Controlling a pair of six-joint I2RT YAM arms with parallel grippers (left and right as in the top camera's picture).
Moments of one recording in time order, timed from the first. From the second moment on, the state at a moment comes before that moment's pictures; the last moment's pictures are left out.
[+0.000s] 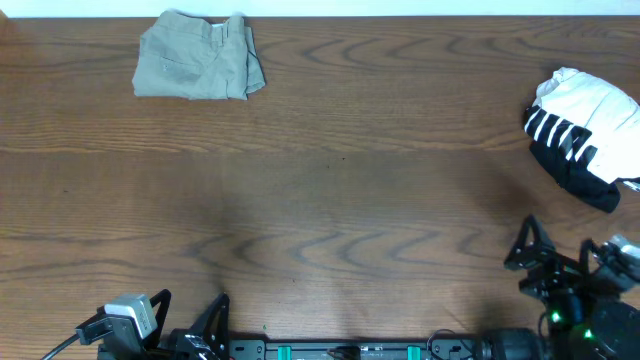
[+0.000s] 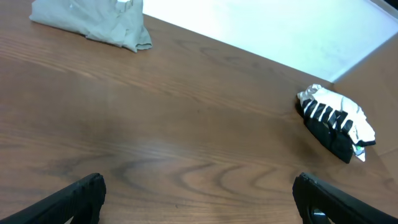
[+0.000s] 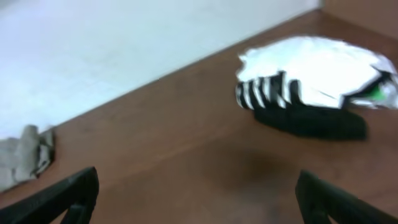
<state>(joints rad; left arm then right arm) -0.07 0.18 1.08 -1.32 0.26 -0.39 0.03 0.22 0.77 -0.87 0.18 0.45</state>
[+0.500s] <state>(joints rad) -0.07 0.18 1.08 -1.32 0.26 -0.39 0.02 0.05 0.29 -0.28 0.01 0.35</state>
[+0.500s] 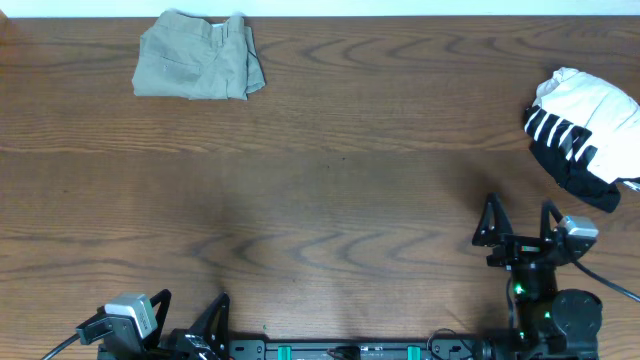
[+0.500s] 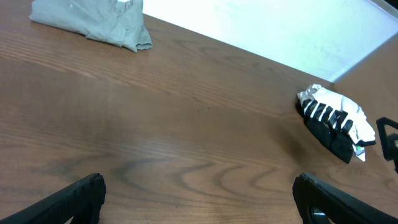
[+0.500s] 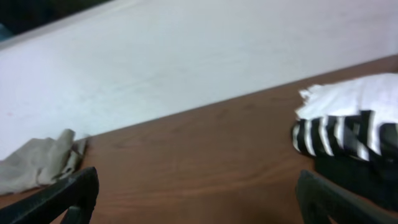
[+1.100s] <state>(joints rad) -0.07 0.18 1.08 -1.32 0.26 -0.39 0.00 0.01 0.04 0.19 -0.06 0.34</state>
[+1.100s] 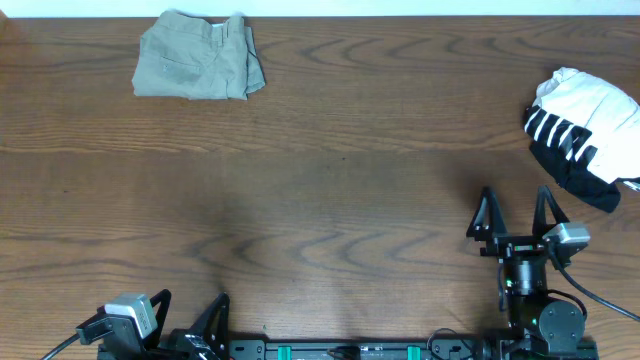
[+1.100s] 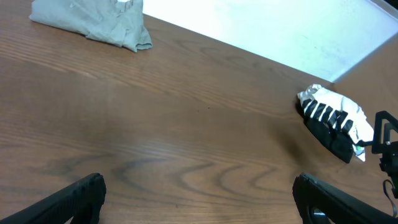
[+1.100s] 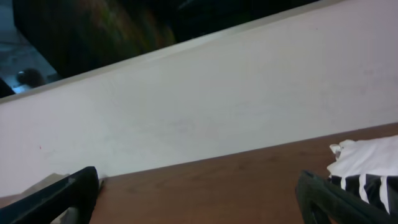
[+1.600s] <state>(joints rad) -0.07 0.18 1.08 -1.32 0.26 -0.39 -0.02 0.01 0.01 0.18 -0.20 0.11</state>
